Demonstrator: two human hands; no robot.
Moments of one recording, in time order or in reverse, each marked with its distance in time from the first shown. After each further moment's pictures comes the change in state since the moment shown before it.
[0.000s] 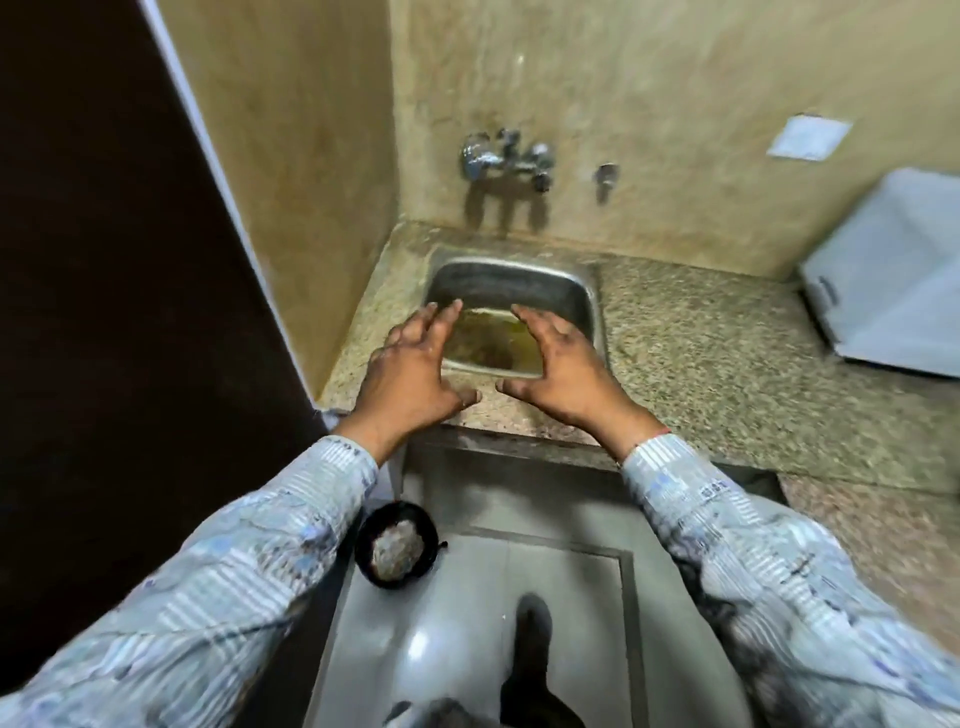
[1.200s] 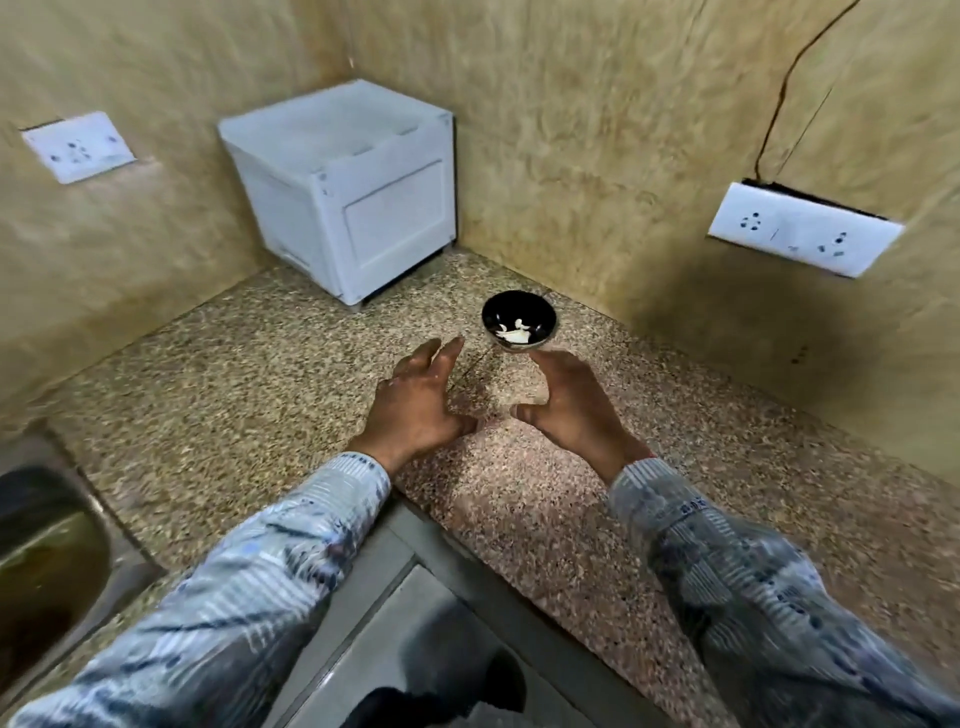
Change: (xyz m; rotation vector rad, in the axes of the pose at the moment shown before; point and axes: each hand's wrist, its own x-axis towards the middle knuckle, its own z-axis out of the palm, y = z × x) left_hand 0.089 0.563 0.333 0.057 -0.546 0.890; right_hand -0.351 0.448 -0.205 -0.030 0.505 1.054
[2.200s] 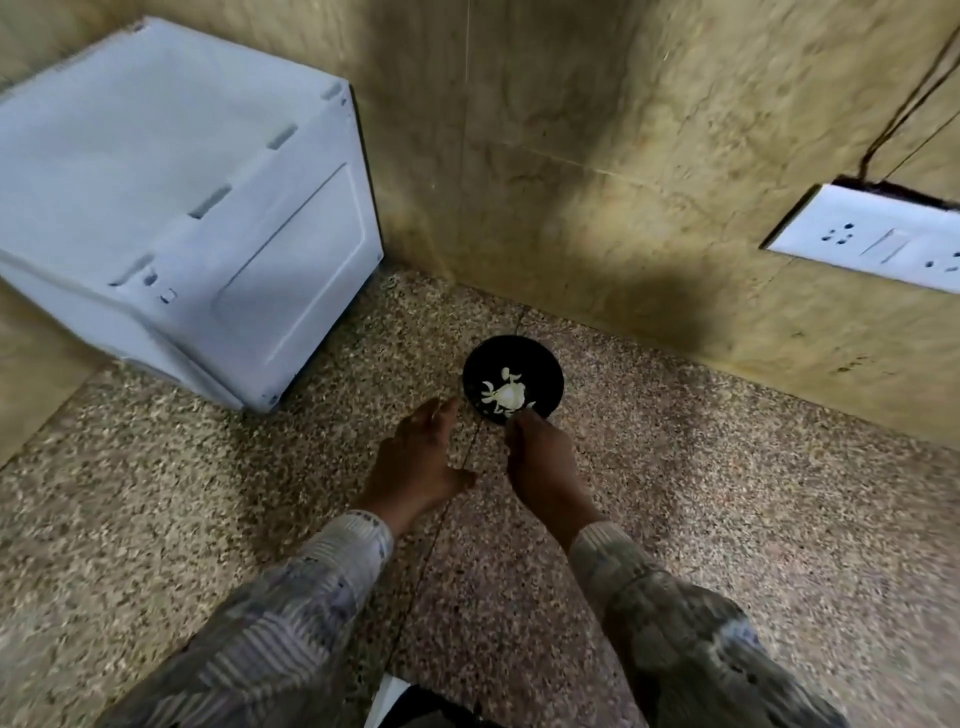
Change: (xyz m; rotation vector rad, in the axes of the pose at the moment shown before) left_hand 0.252 -0.105 0.095 -0.099 -0.363 0.171; right_hand 0.206 0.005 0.113 0.140 0.092 0.434
